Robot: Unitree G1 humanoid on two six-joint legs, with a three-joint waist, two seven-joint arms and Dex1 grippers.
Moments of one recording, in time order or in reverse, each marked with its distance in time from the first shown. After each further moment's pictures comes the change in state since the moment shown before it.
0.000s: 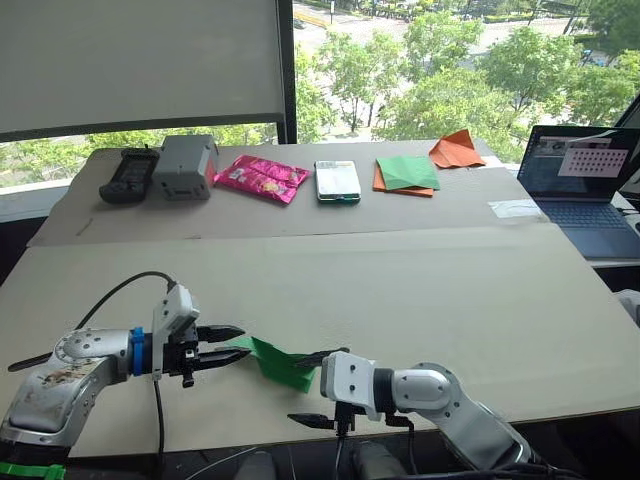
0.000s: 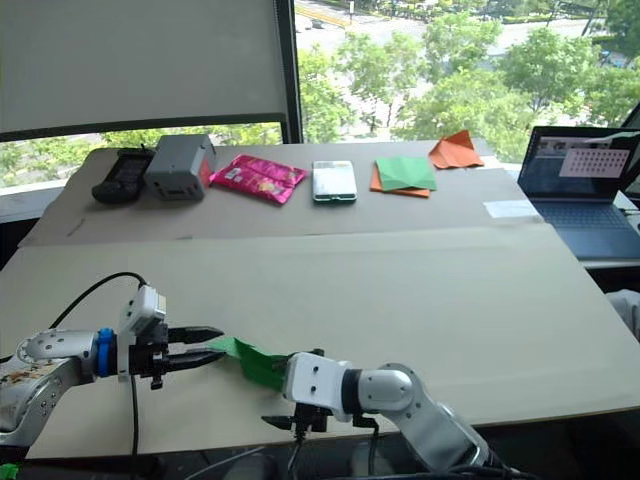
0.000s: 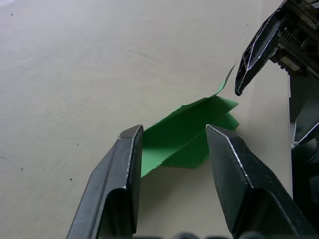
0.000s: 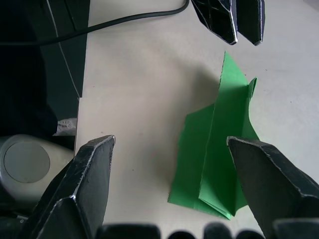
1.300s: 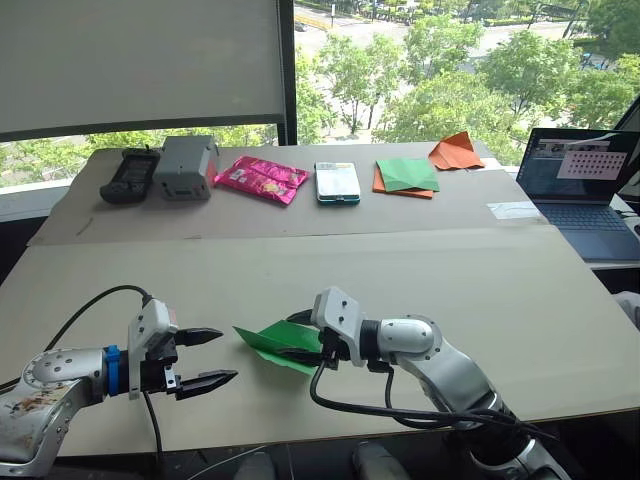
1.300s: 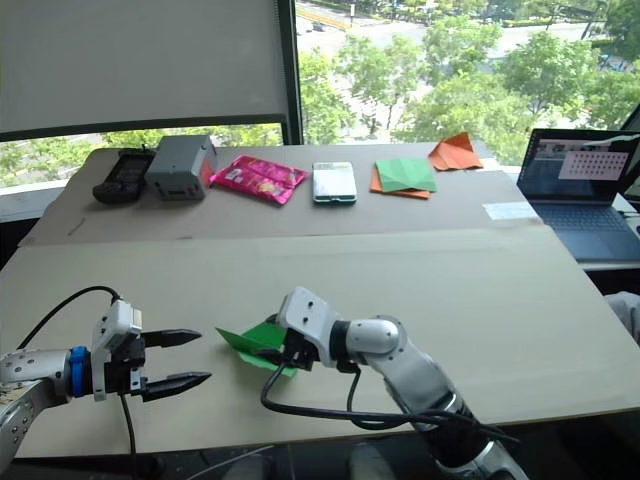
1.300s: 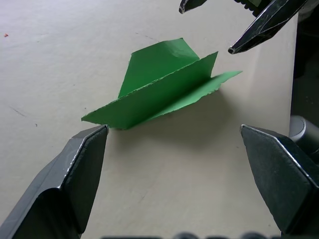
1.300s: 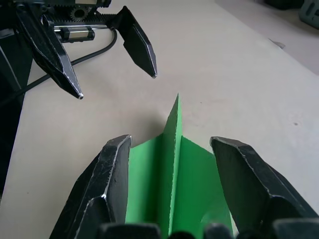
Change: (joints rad) left arm 0.139 0.019 0.104 -0.031 -0.015 -0.049 0.012; right arm -0.213 0.126 -0.128 0.133 0.094 0.184 -0.004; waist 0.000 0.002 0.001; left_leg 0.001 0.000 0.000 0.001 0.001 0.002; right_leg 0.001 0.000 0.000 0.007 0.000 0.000
